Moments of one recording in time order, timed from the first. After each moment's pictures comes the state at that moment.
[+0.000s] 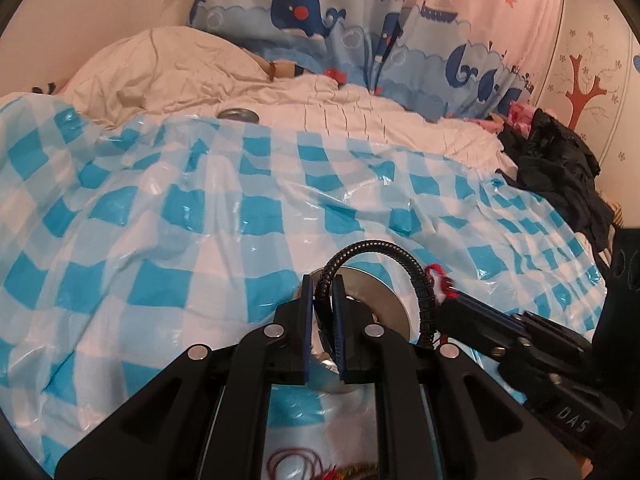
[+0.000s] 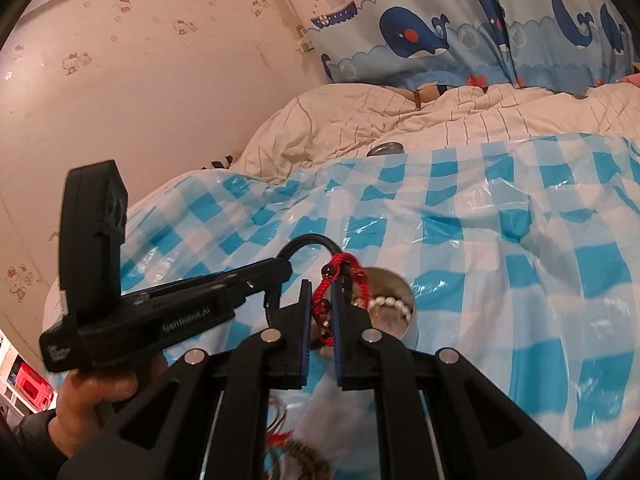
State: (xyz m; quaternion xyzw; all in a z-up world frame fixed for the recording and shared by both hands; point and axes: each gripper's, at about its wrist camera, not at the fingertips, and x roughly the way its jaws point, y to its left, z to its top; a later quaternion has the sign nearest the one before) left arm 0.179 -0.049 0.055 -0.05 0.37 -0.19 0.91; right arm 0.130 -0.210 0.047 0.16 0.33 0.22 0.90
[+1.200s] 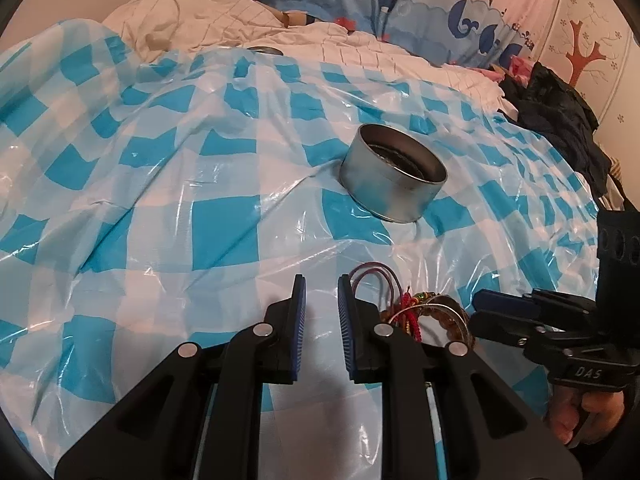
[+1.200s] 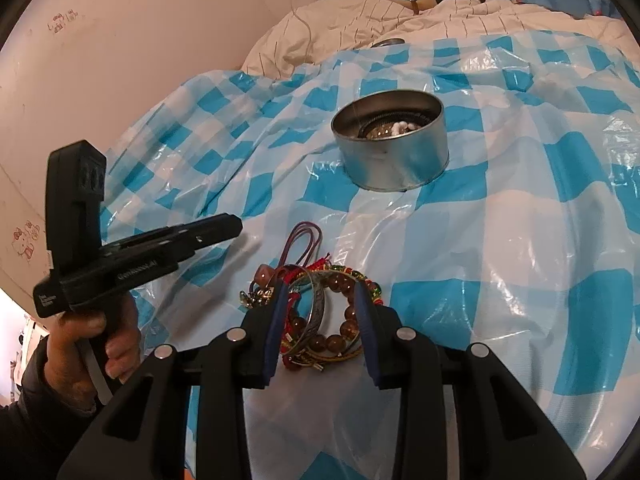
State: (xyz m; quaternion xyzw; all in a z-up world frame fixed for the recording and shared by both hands) left arm 0.082 0.034 0.008 -0.01 0.44 -0.19 0.88; right arm 0.035 -0.179 -0.009 0.16 0.45 0.24 0.84
